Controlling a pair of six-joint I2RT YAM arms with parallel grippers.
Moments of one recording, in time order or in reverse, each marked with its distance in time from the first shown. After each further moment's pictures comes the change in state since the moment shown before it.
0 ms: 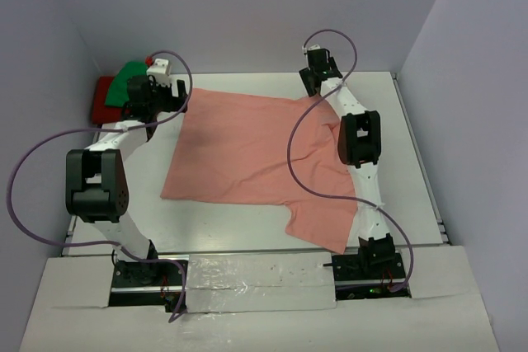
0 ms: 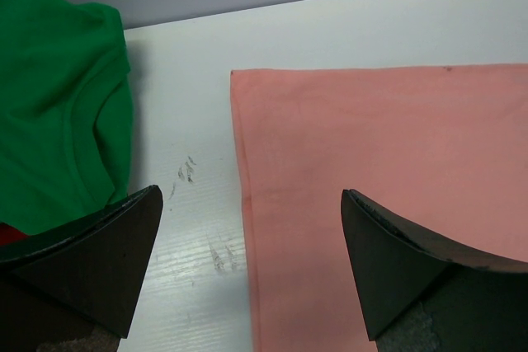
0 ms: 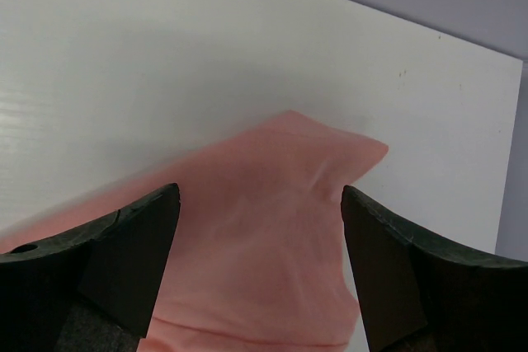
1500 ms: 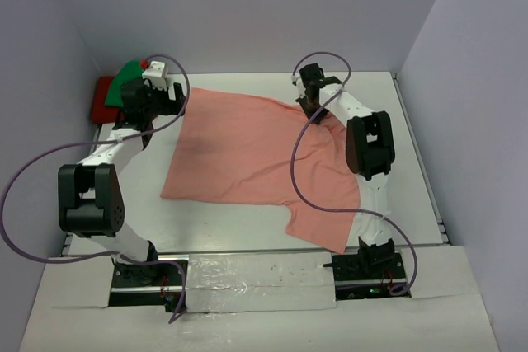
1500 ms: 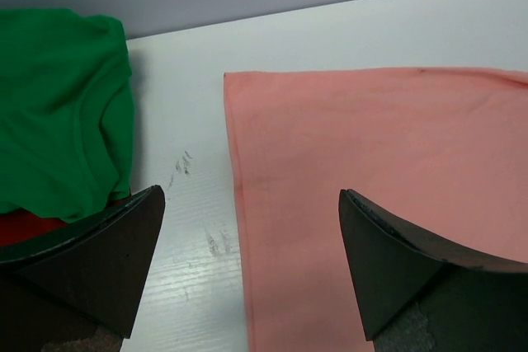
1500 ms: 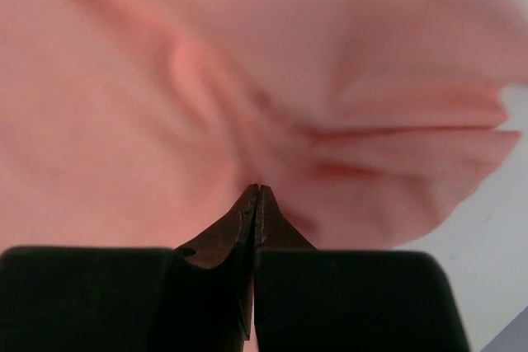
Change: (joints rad) left arm 0.005 -0.117 -0.090 0.013 0.027 -0.001; right arm 0.062 -0.297 -0.425 -0.280 -0.212 0.050
